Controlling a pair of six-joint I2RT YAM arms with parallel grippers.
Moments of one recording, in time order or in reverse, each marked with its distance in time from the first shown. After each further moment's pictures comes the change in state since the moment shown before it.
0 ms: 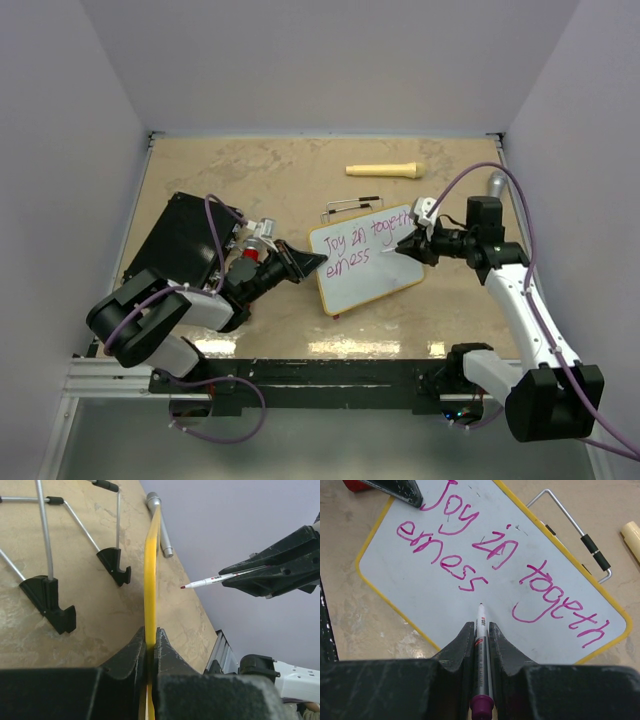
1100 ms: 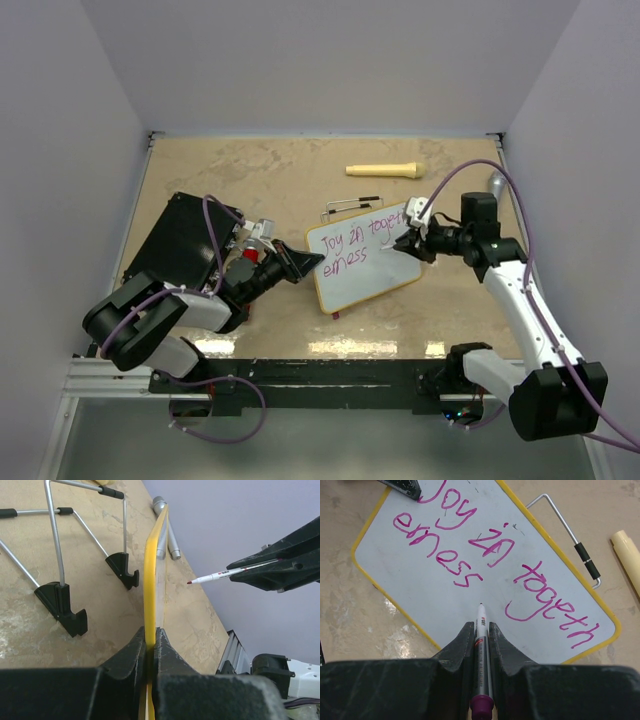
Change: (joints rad) left arm 0.016 -0.011 -0.017 -0.003 -0.012 0.063; right arm 0.056 0.019 0.031 -0.017 0.077 -0.062
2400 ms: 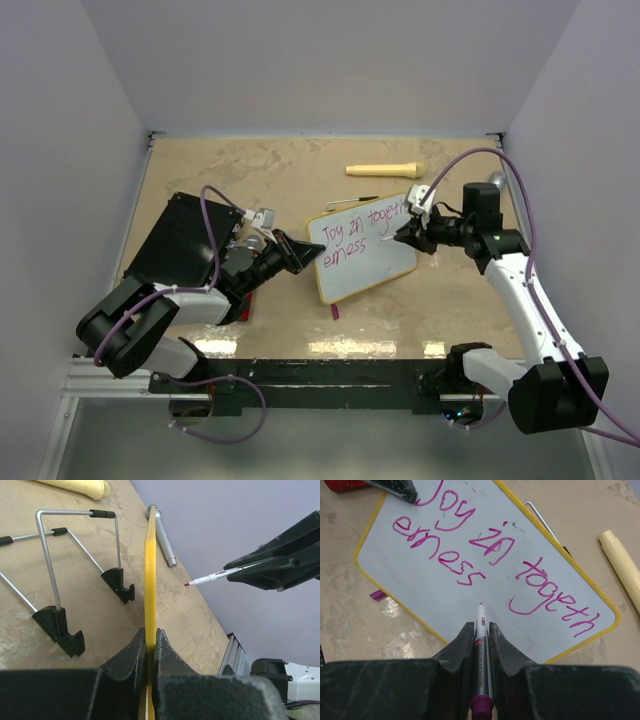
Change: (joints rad) left arm 0.040 -0.046 0.077 -0.102 0.064 0.038; right arm 0.000 0.029 0.083 -0.028 0.011 0.056
